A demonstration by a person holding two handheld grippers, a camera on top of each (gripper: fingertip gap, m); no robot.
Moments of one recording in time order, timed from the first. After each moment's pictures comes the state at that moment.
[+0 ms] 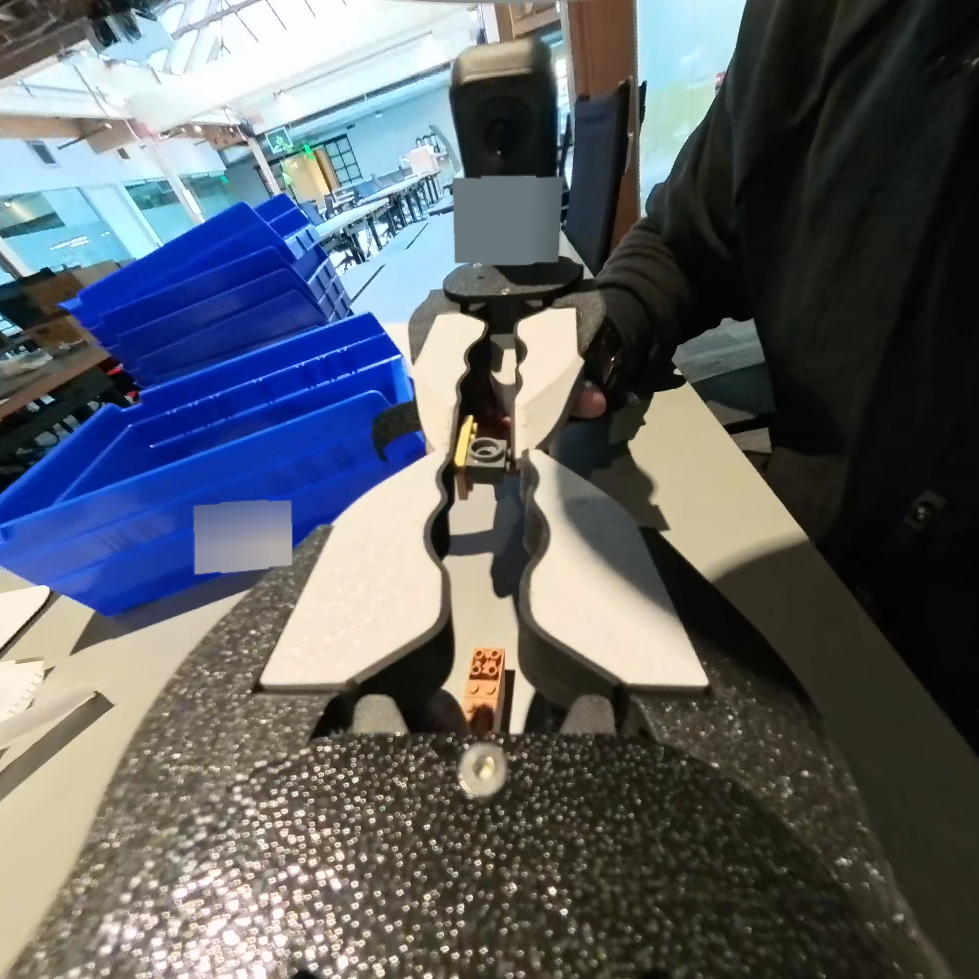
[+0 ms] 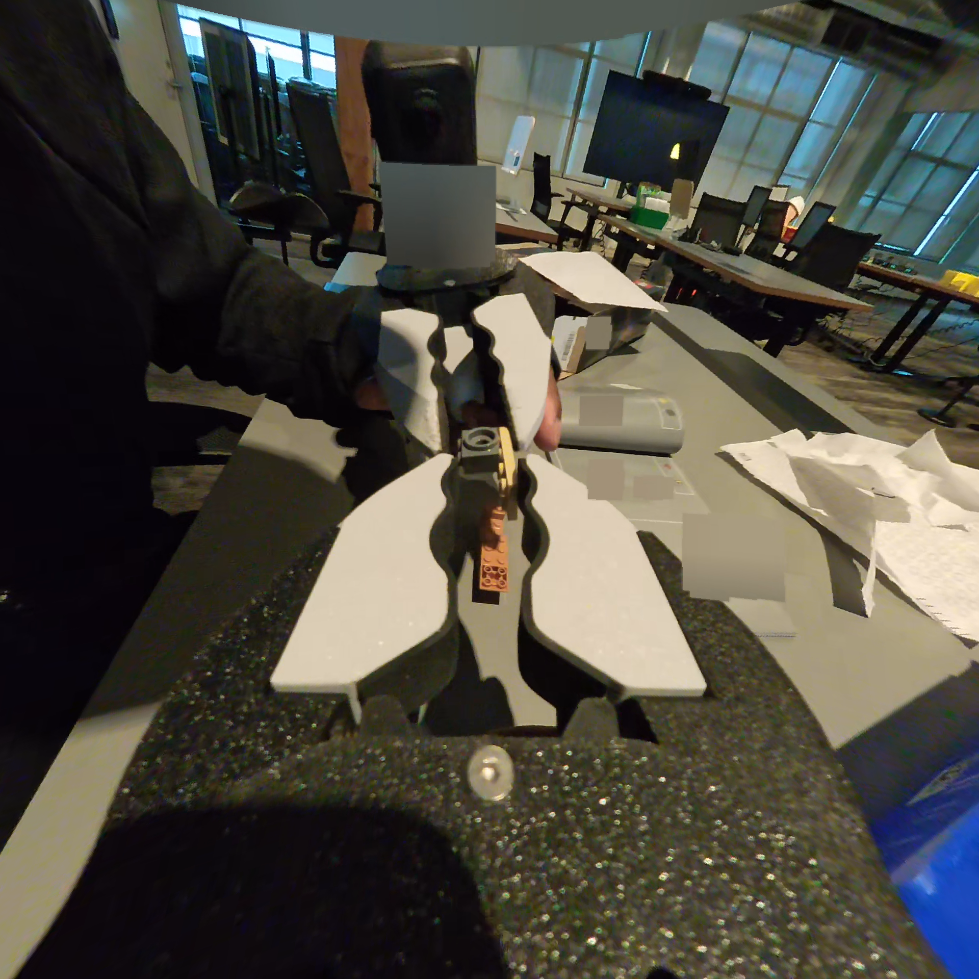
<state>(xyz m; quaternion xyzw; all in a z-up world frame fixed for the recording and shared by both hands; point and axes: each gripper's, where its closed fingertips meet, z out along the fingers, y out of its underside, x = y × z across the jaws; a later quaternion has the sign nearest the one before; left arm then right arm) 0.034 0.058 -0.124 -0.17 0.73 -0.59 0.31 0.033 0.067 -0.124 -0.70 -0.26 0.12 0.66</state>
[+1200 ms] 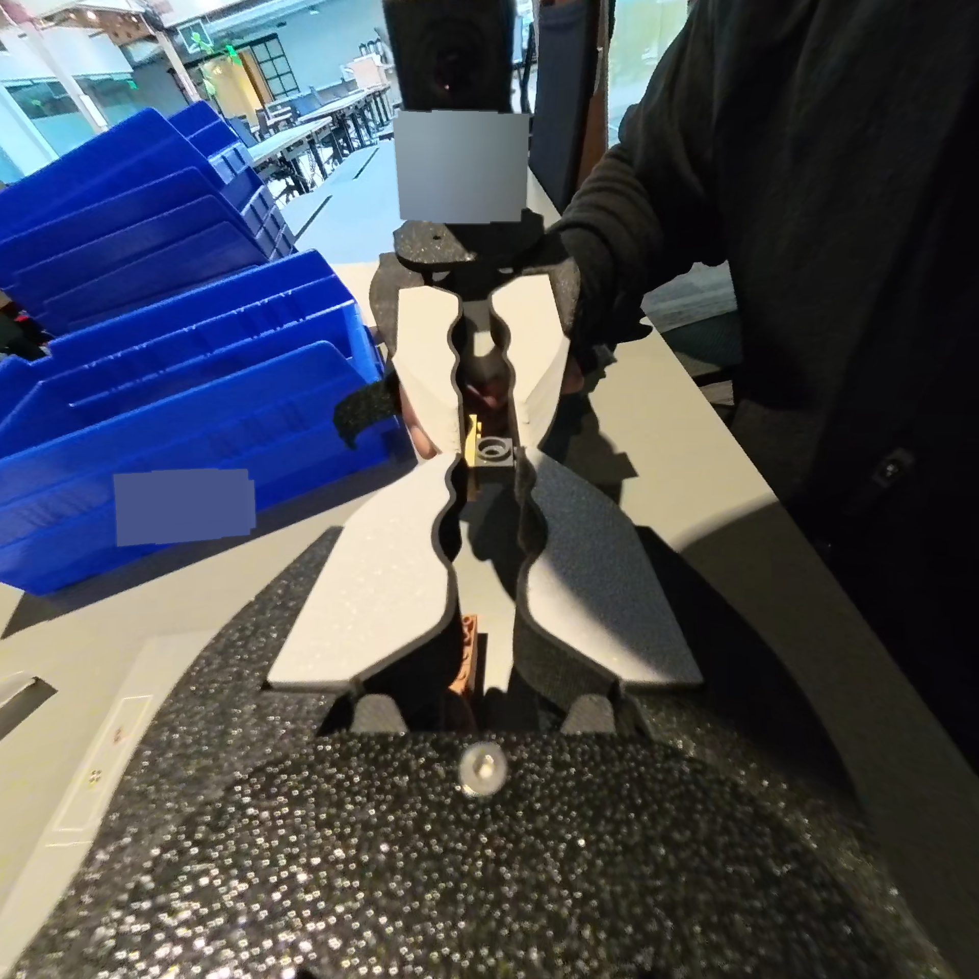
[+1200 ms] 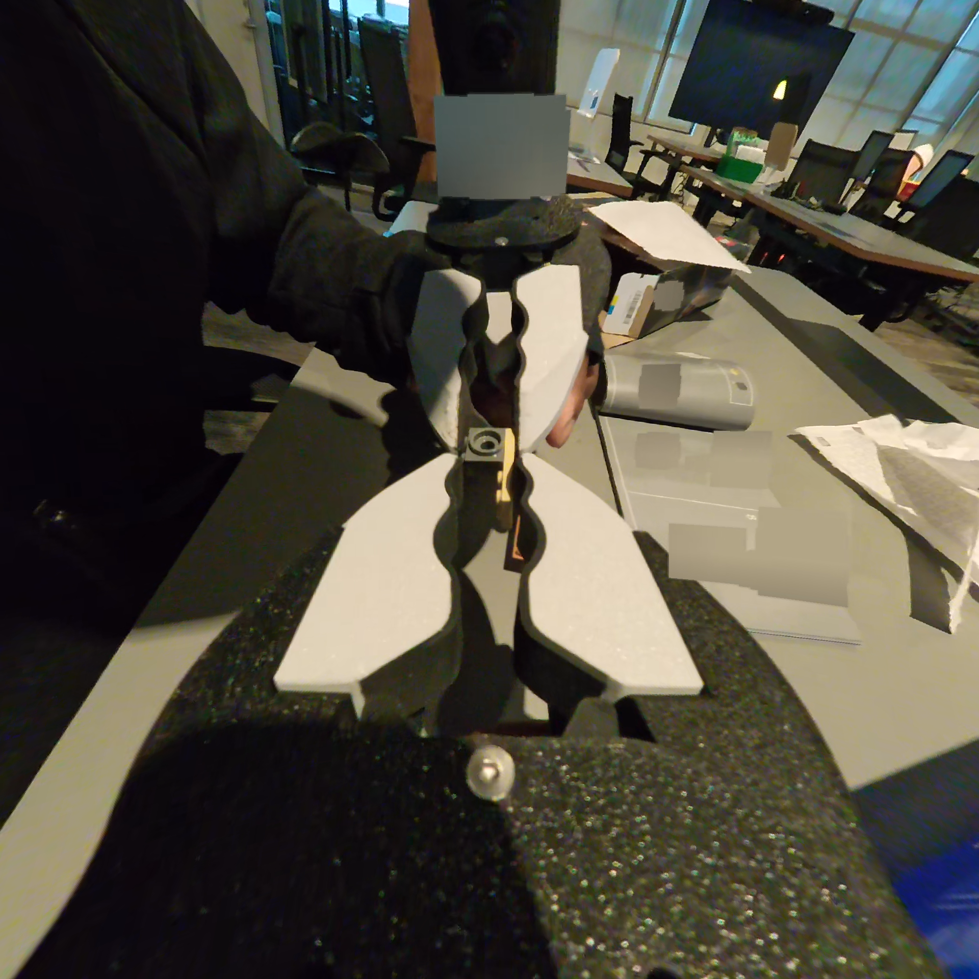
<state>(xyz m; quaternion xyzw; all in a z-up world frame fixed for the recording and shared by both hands) 0.029 0.053 -0.144 -0.18 0.77 -0.55 0.27 0.024 0.061 -0.145 -0.71 -0.31 0.15 0.61</state>
